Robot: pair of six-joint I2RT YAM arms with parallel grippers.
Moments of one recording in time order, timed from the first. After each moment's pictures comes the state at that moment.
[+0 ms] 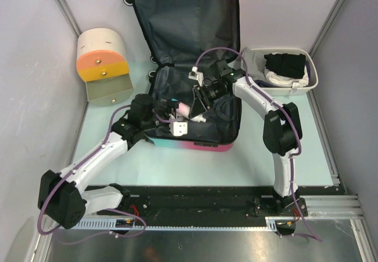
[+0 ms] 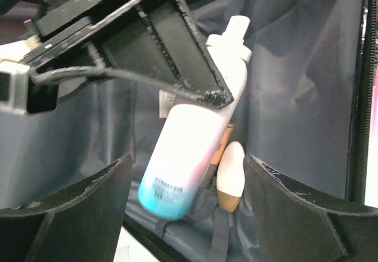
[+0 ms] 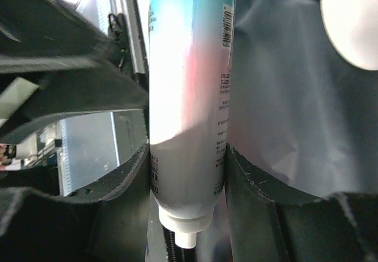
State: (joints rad) left arm -0.50 1.14 0.87 -0.20 0.49 1.19; right arm 0.49 2.07 1.84 -0.81 -1.02 -0.15
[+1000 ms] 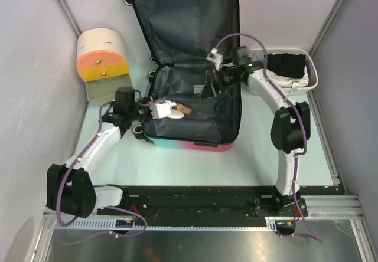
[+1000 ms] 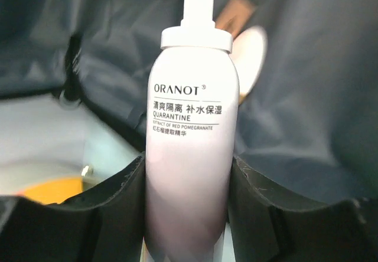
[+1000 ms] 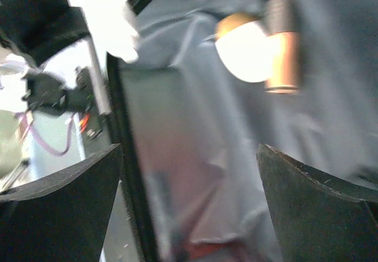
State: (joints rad) left arm -0.27 1.25 0.88 -0.27 0.43 1.15; right arm 0.39 2.06 1.90 -0.75 -1.00 -0.08
